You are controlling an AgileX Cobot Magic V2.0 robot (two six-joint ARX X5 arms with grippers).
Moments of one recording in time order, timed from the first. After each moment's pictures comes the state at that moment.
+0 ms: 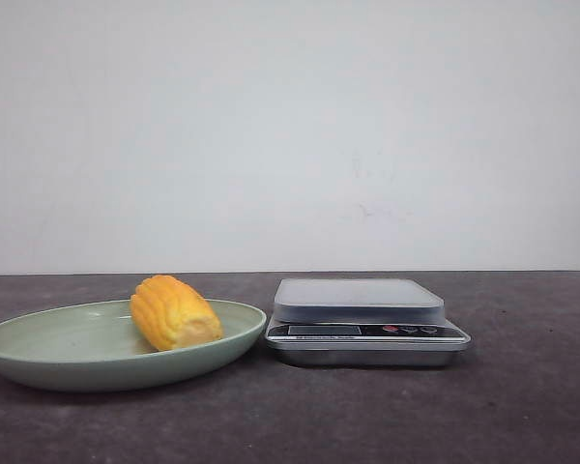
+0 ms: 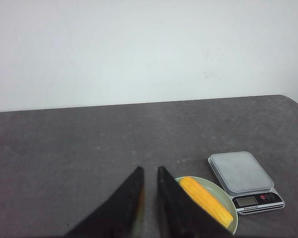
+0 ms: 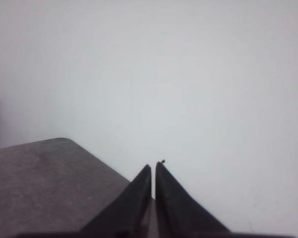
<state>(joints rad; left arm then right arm) -0.54 0.54 1.76 -1.42 -0.29 -0.12 0.86 0.99 1.40 -0.29 0.19 -0.26</state>
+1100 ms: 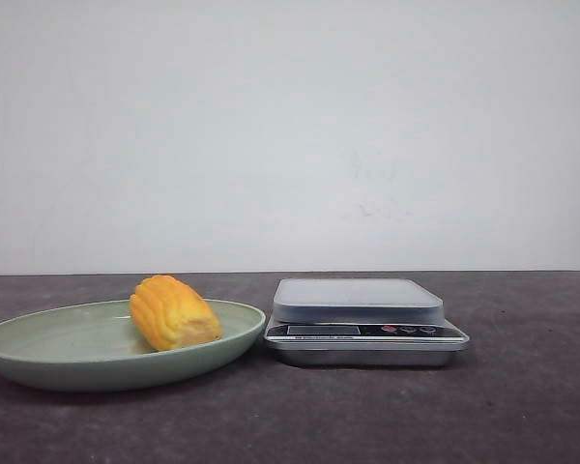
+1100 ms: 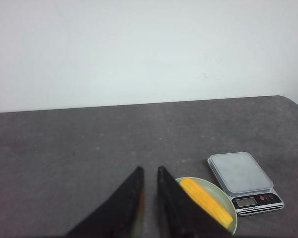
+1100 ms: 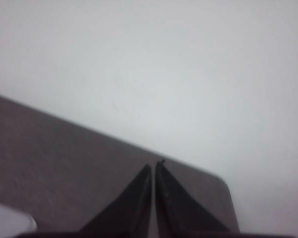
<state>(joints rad) -0.54 0.54 1.76 -1.42 -0.29 -0.12 0.34 0.69 1.07 -0.46 0.26 -0.28</state>
